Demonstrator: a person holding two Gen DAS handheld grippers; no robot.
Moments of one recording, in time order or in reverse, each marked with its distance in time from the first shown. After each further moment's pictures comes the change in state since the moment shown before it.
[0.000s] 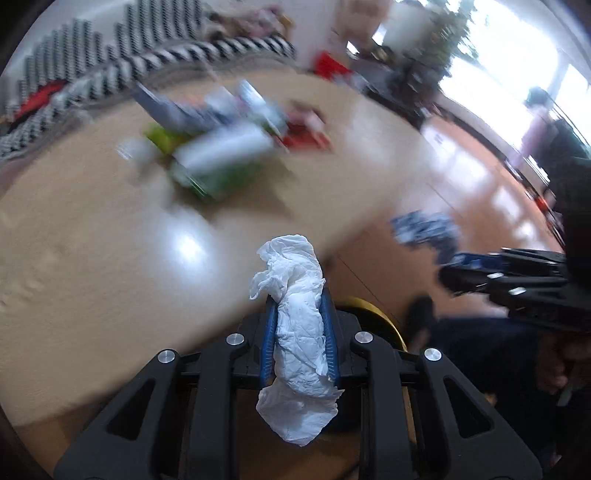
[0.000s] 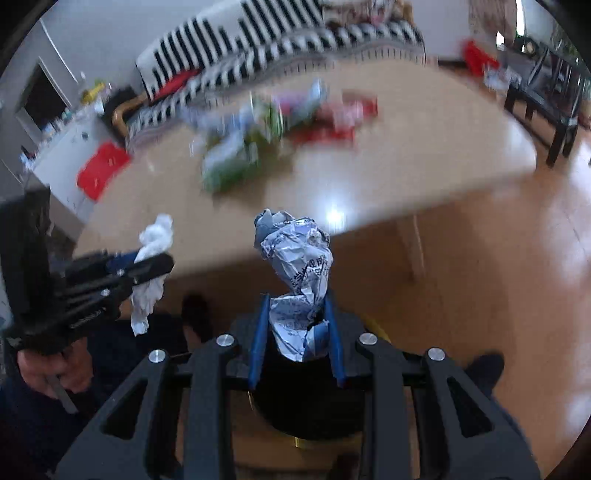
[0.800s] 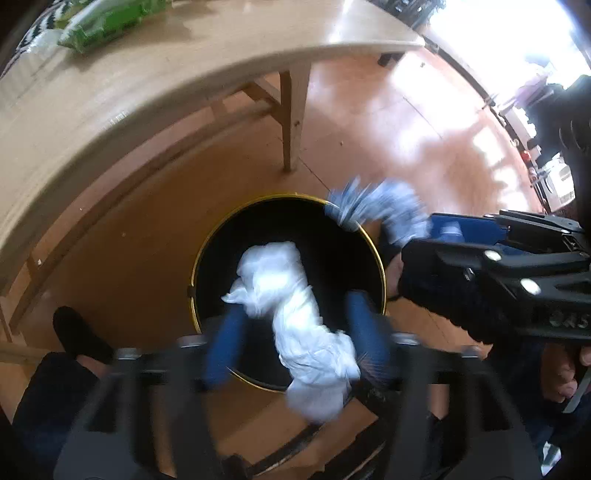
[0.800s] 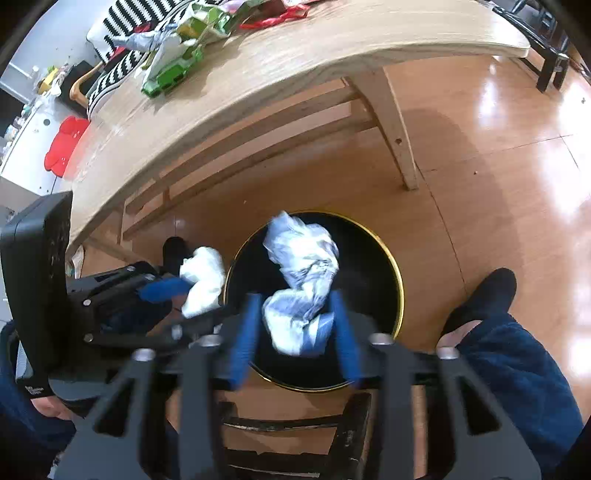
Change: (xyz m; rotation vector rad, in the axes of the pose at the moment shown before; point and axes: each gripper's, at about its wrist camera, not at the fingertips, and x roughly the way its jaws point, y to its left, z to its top) left arm 0.084 -0.033 -0.046 -0.013 0.285 -0.105; right arm 0.040 -0.022 -0.032 0.115 0.165 -0.043
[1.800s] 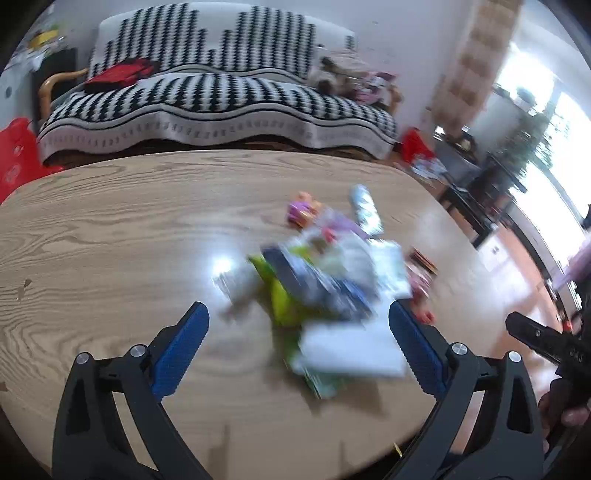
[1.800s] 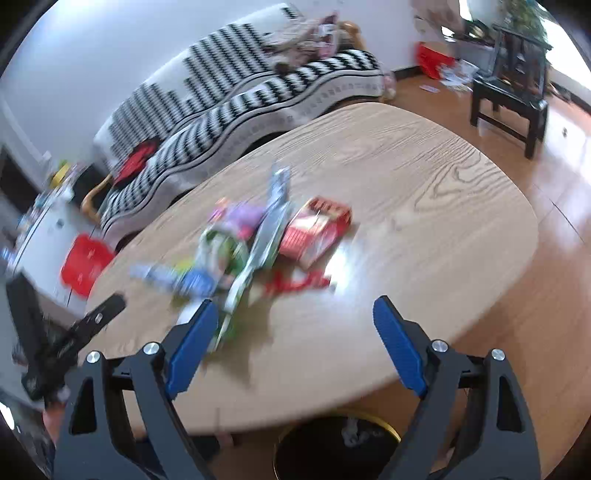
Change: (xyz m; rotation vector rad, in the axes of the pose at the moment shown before) left arm -0.176 0.145 0.157 -0.384 -0.538 0.233; right arm -0.070 0.001 0.231 0.154 -0.373 0.046
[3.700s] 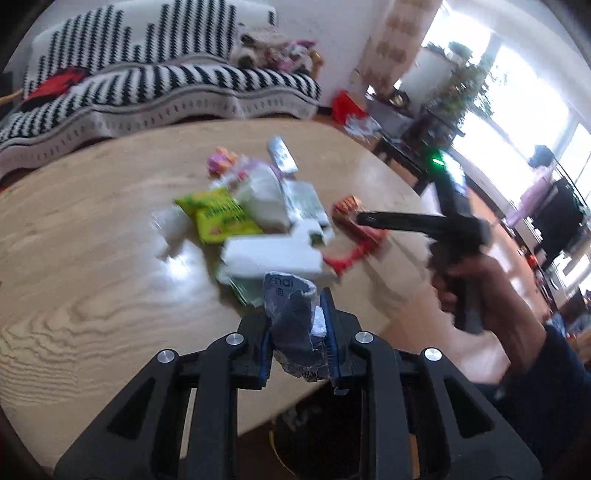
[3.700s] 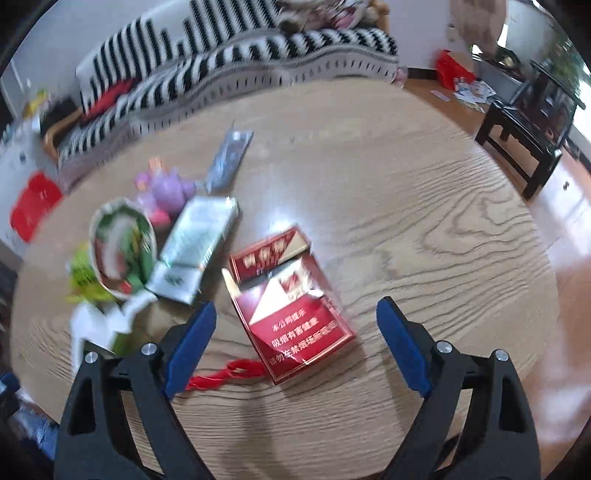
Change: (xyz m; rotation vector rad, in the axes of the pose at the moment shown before) left arm -0.041 -0.034 -0.076 0.209 0.117 -0.237; right arm 0.109 -0.006 0.011 -0.303 0.123 -0.168
